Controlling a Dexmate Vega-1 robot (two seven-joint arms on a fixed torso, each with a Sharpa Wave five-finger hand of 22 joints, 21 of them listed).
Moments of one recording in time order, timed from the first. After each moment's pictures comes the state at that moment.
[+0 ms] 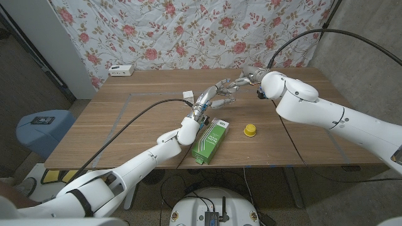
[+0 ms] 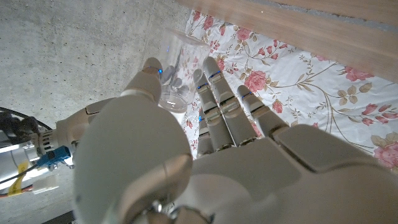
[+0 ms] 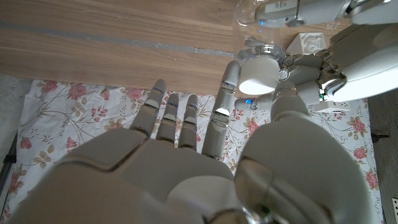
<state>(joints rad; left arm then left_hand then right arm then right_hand) 0.66 0.35 0.78 -1.24 0.34 -0.42 0.51 0.98 -0.03 0.48 -0.15 0.18 0.26 -0.03 0.18 0.17 0.93 -0.09 0.19 0.19 0.97 -0.14 0.17 0.16 0.37 -0.04 0.18 0.16 -0.39 -0.88 -0.93 -2.26 -0.25 -1.07 0.18 0.60 -0.03 0.30 -0.10 0.18 1.01 -0.02 0.38 0.23 0.38 0.08 0.22 0.20 0.27 0.13 0.23 0.20 0.36 0.17 0.19 0.17</state>
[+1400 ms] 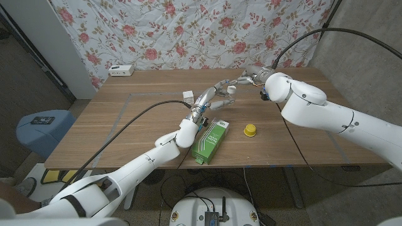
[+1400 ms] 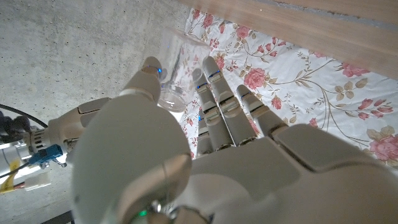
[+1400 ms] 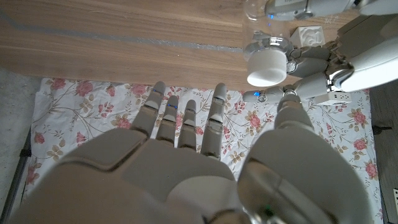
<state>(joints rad) 0.71 0.38 0.76 -1.32 0.35 -0.39 0.52 0.98 -0.03 0.48 -0.15 0.18 0.26 -0.03 0.18 0.17 0.93 -0.09 0.19 0.19 0.97 -0.14 0.17 0.16 0.37 -0.04 0.18 0.16 -0.45 -0.92 -0.88 -2.35 -0.20 -1.10 0.11 0.47 -0.03 0.26 -0.07 0.18 0.65 0.01 0.23 0.25 0.30 0.12 0.20 0.20 0.24 0.16 0.21 0.20 0.34 0.17 0.19 0.17</state>
